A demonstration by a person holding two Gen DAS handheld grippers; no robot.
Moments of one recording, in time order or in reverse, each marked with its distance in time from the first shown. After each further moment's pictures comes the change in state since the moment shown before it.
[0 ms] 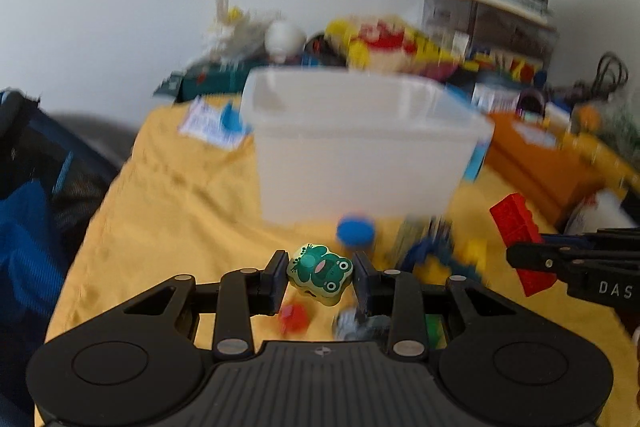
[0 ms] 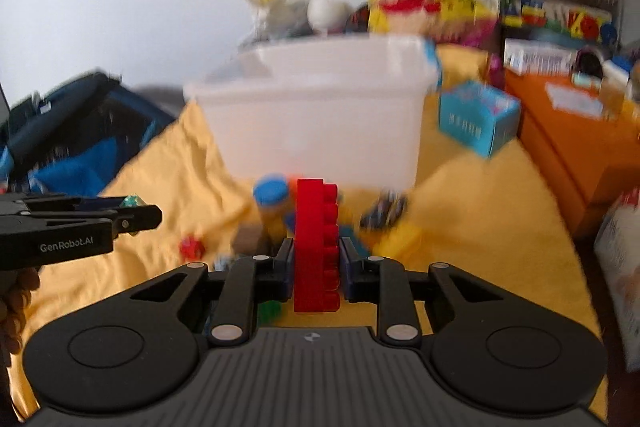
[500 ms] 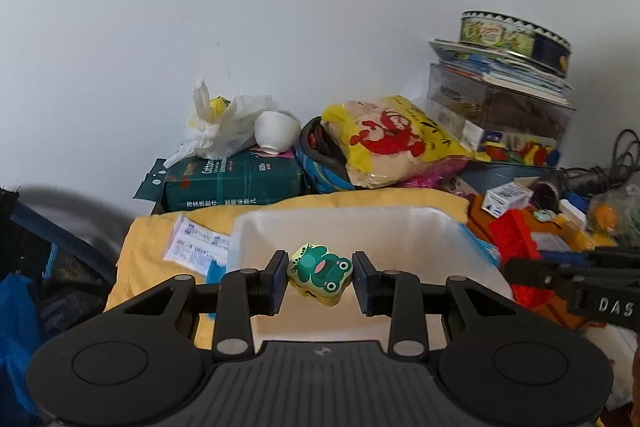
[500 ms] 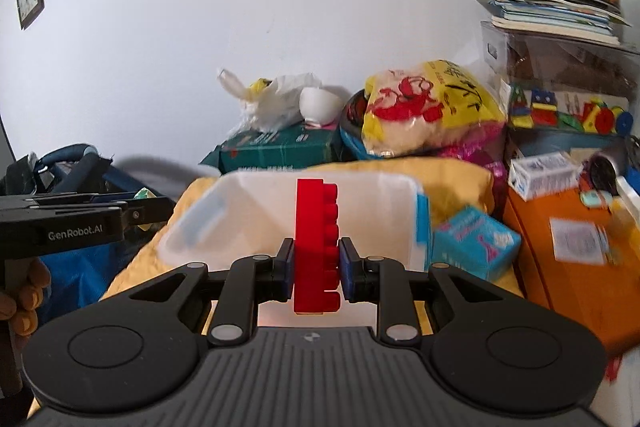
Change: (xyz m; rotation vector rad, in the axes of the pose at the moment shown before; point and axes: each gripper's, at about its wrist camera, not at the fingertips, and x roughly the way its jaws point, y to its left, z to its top) left arm 0.048 -0.008 0.133 0.015 -0.105 0.004; right arm 0.025 -0.034 0.127 -0.003 -0.119 0.015
